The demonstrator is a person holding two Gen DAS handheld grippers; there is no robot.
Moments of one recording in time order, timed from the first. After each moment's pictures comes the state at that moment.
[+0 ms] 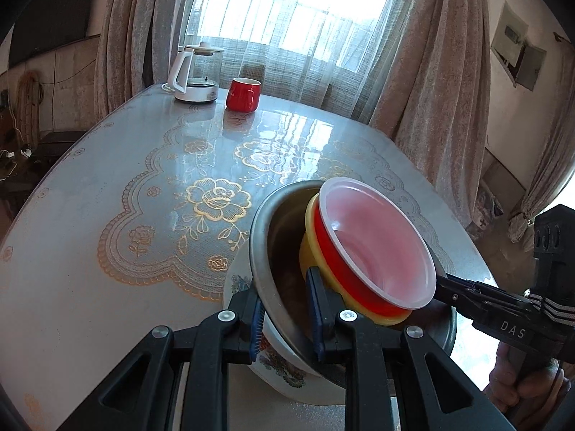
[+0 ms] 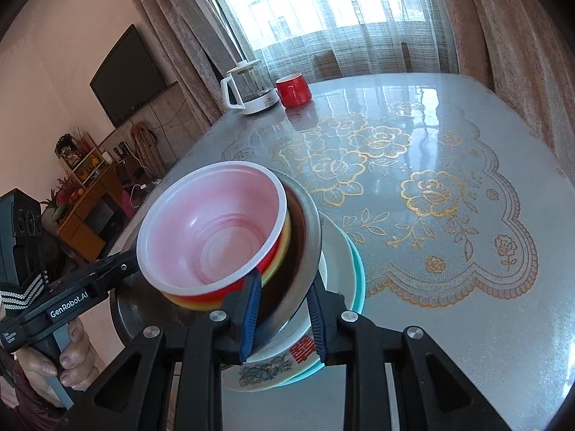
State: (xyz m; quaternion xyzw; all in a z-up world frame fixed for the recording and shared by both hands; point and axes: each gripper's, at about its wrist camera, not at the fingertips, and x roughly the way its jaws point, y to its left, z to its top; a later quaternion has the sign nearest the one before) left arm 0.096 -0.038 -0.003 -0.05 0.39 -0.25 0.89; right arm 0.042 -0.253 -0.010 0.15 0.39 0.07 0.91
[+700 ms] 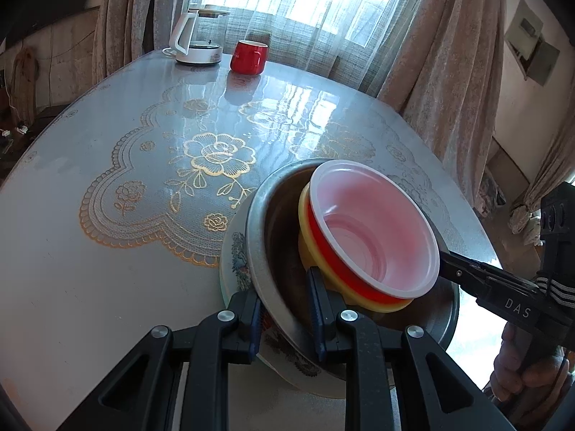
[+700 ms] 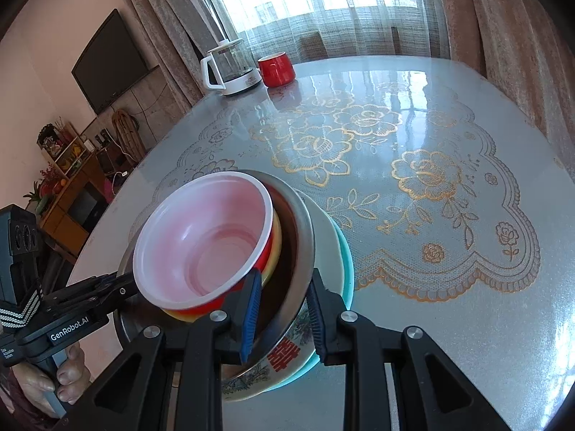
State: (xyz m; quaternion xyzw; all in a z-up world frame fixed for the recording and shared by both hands) left arm 0.098 -0.043 -0.039 -0.05 0.44 -0.25 0.86; right arm 0.060 -0.257 -0.032 0.14 0.42 0.04 0.90
